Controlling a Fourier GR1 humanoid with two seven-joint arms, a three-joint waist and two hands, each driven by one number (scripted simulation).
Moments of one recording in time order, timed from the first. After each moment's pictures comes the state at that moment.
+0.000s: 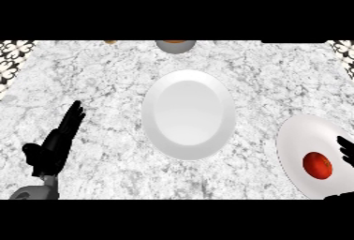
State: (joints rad) left arm -0.05 0.26 0.03 -1.34 0.07 -0.03 -0.13; right arm 0.19 -0.68 -0.05 -1.47 -0.17 0.21 0.31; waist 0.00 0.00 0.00
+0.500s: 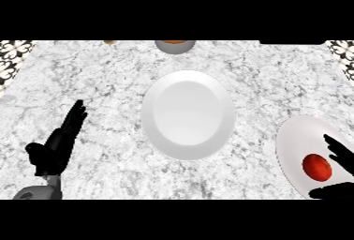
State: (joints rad) left arm -0.05 0.23 0.04 -1.37 0.03 -0.03 -0.11; right arm 0.11 -0.58 -0.06 -1.37 0.00 0.23 0.30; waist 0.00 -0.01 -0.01
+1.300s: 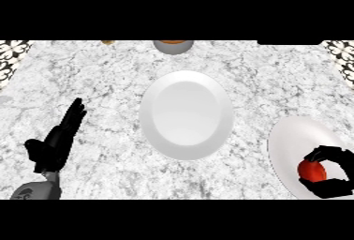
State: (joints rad) left arm -0.07 0.23 0.07 -1.33 0.03 -0.05 -0.12; right arm 0.08 -0.51 -0.05 -1.34 0.16 0.19 0.17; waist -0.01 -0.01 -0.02
